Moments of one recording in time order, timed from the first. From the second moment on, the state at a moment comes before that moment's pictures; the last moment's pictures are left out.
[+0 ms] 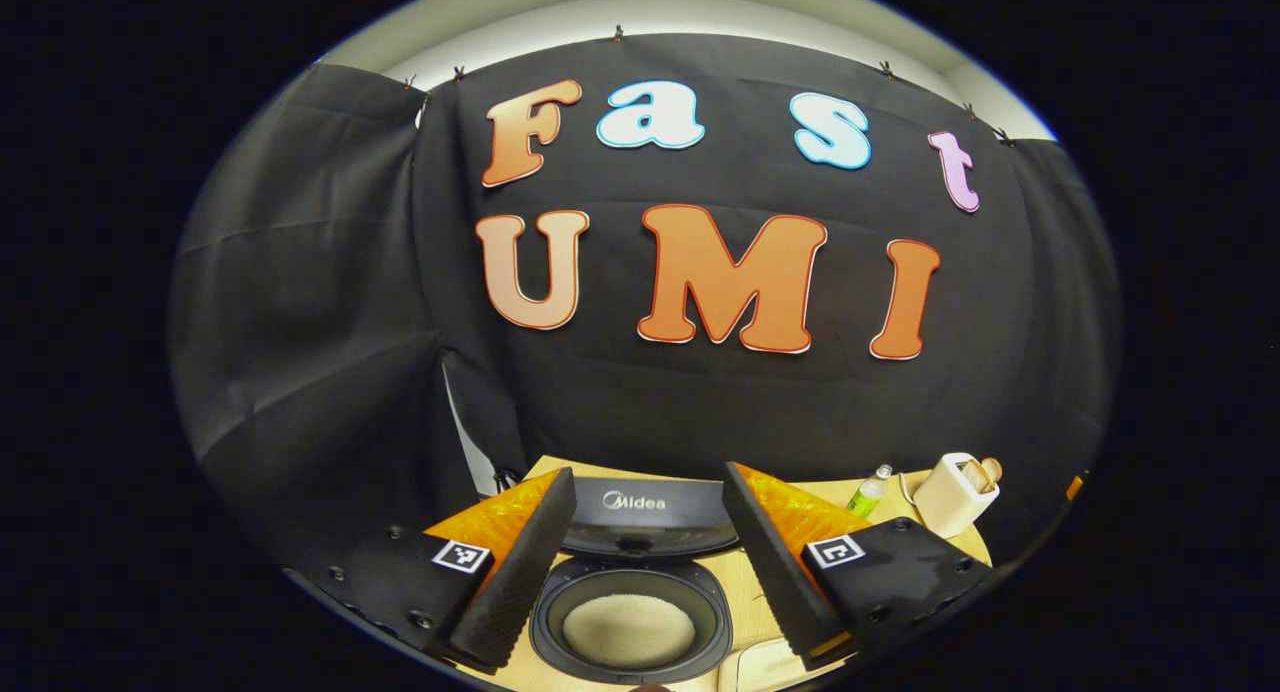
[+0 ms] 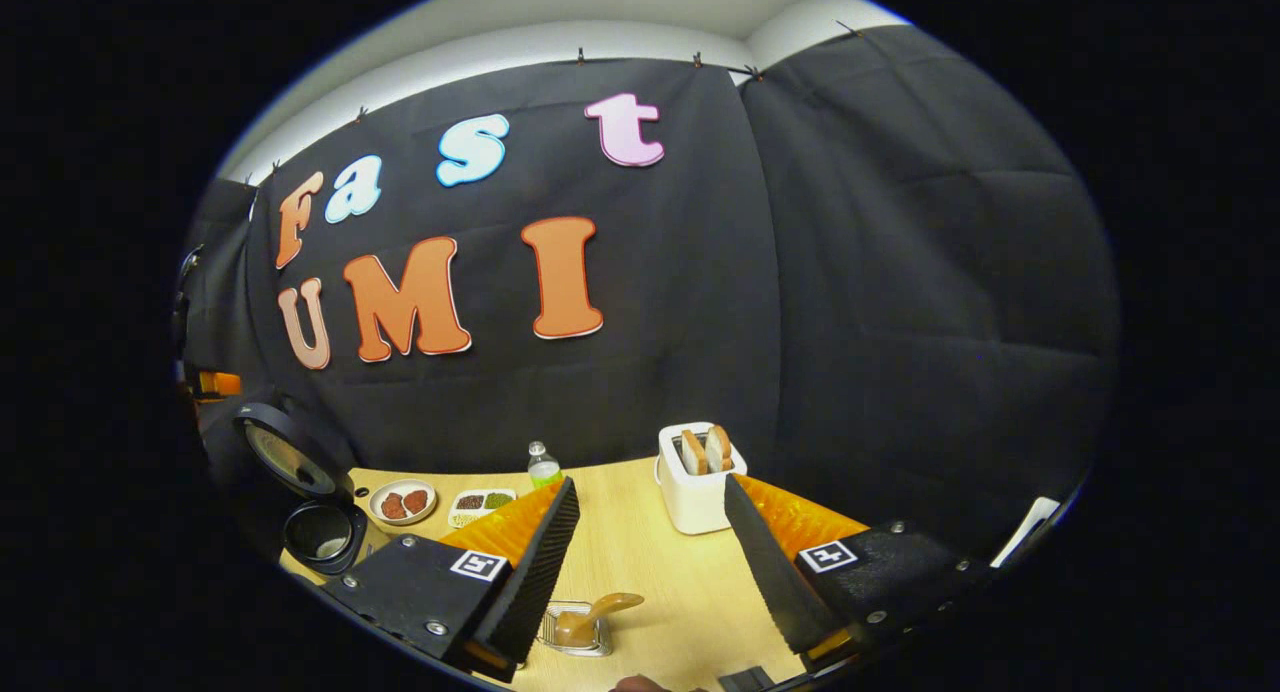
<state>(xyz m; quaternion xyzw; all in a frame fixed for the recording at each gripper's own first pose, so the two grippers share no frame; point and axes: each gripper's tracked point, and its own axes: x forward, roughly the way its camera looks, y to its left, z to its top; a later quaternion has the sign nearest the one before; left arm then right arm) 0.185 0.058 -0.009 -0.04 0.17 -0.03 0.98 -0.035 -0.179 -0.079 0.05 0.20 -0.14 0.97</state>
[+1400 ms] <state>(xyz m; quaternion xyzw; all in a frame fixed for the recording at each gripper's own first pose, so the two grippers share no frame) 0.106 0.046 -0.238 -0.01 0.55 -0.03 0.83 -0.045 -0.111 -0.082 0.04 0.21 -0.10 0.97</state>
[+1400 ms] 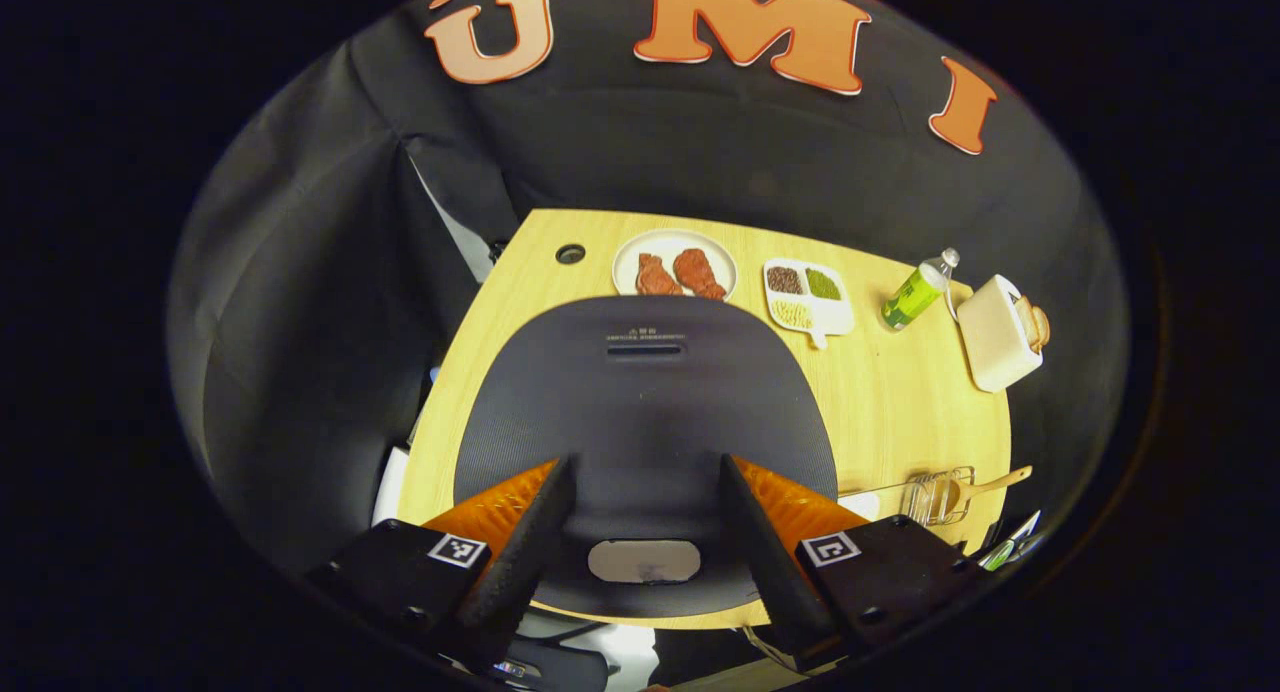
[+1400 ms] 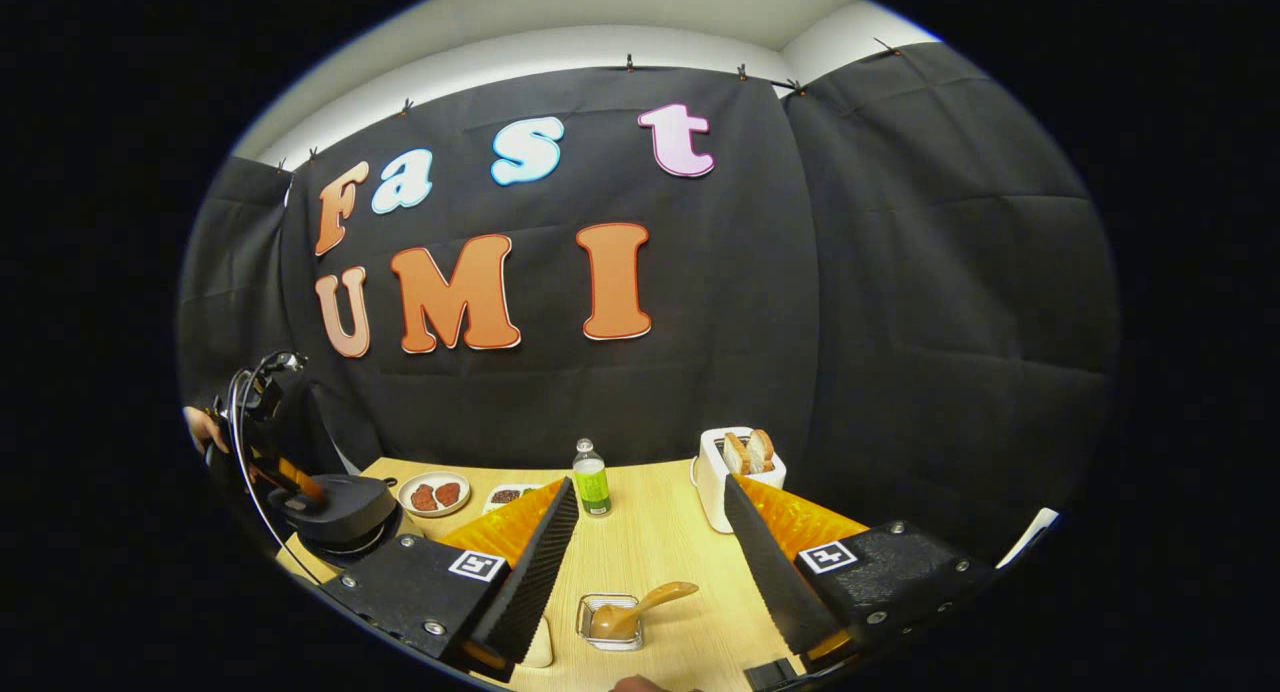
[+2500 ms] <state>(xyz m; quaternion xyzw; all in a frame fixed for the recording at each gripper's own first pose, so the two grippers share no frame) 0.098 0.039 -0.267 0.00 0.53 -0.04 0.85 -0.027 -0.080 -0.100 0.01 0.20 -0.05 0.98</state>
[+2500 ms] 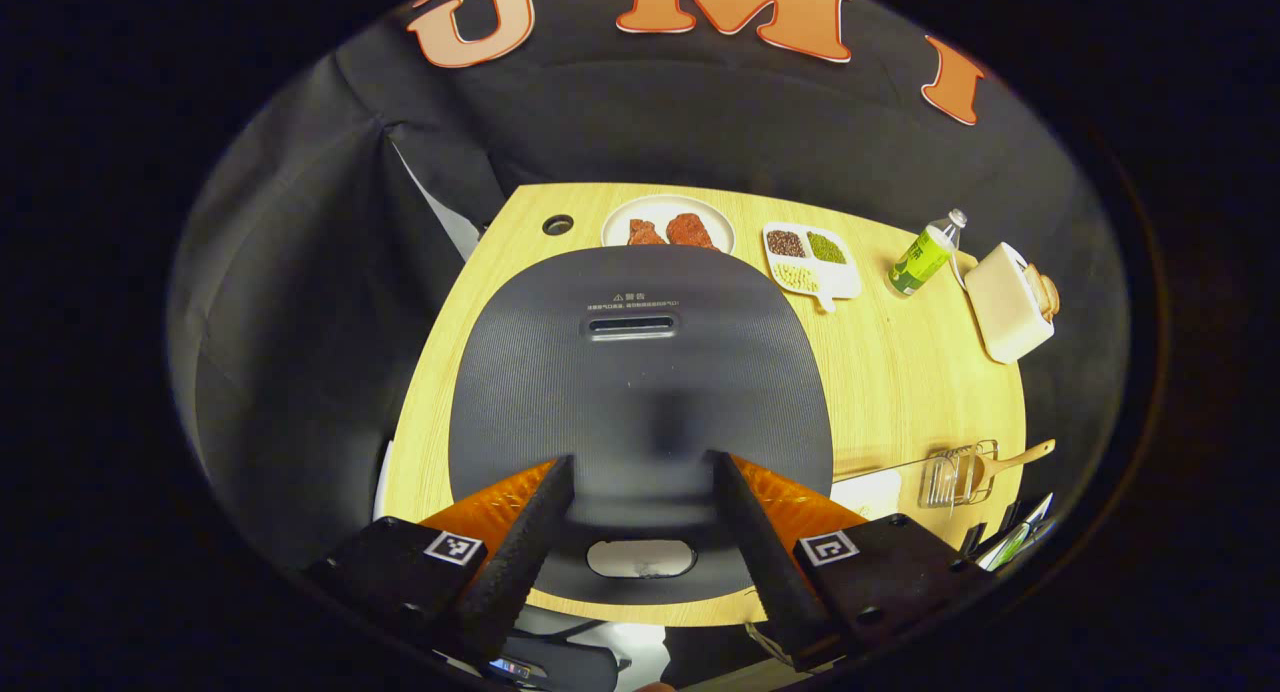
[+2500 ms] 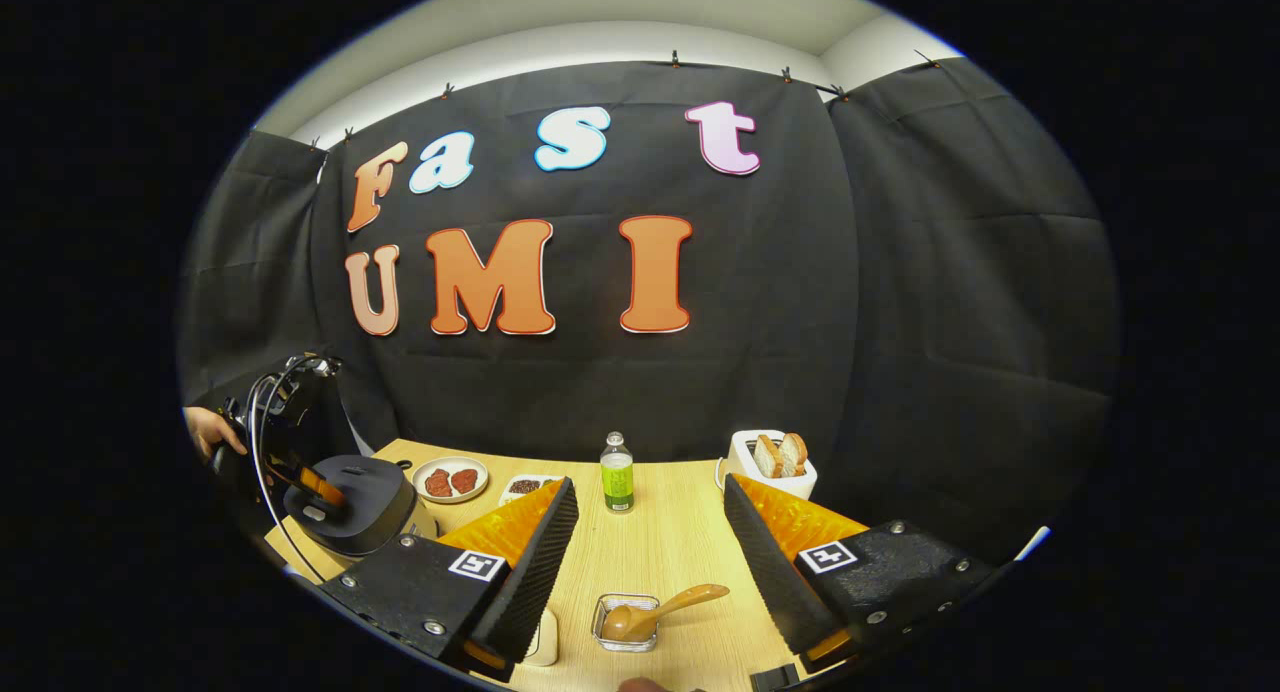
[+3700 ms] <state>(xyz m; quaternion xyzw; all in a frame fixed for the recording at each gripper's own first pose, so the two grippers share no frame) 0.058 -0.030 -0.002 0.03 0.03 -0.06 1.00 -0.003 -0.055 -0.034 0.02 0.06 0.00 1.00</state>
